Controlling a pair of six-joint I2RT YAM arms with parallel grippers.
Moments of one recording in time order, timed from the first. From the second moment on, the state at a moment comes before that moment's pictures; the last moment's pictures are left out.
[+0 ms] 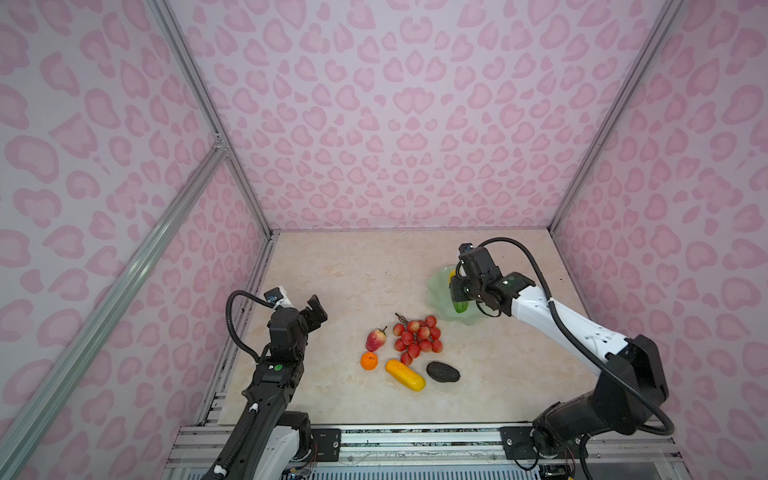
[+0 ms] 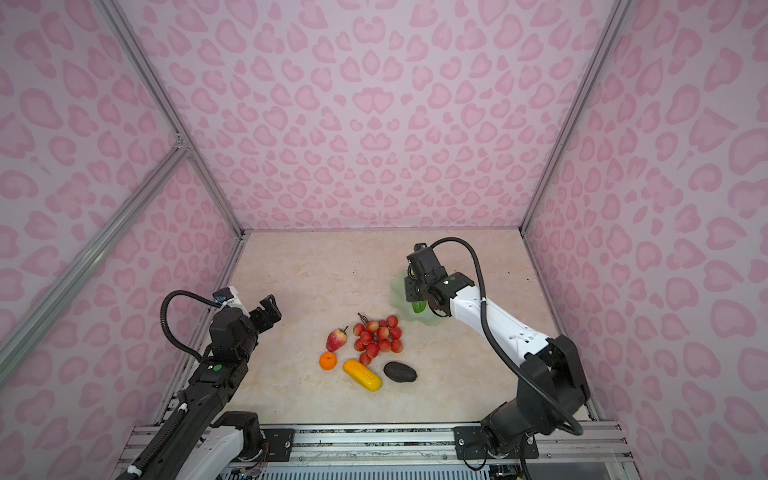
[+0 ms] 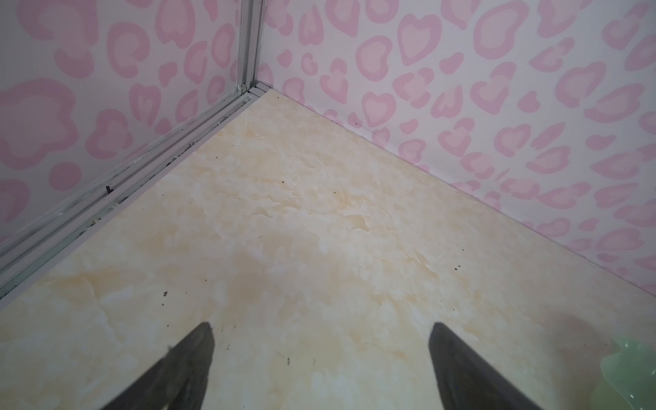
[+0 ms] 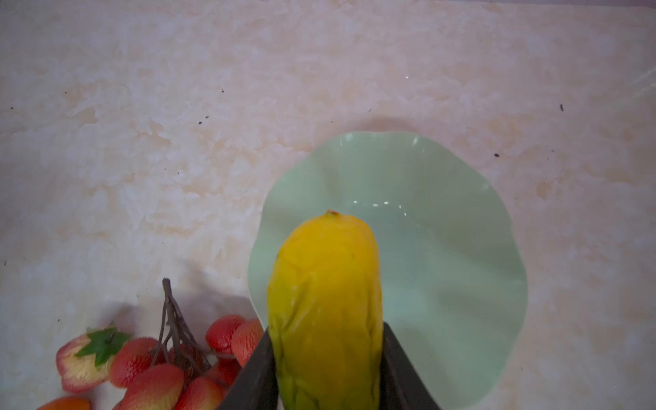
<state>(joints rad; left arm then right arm) -0.08 0.76 0.41 -0.04 -0.21 -0.47 0.51 1.60 1.27 -0.57 0.17 0.35</state>
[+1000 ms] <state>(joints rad) -0.30 0.91 0.51 -0.24 0.08 -0.52 0.42 1.67 1.24 -0.36 0.11 0.37</state>
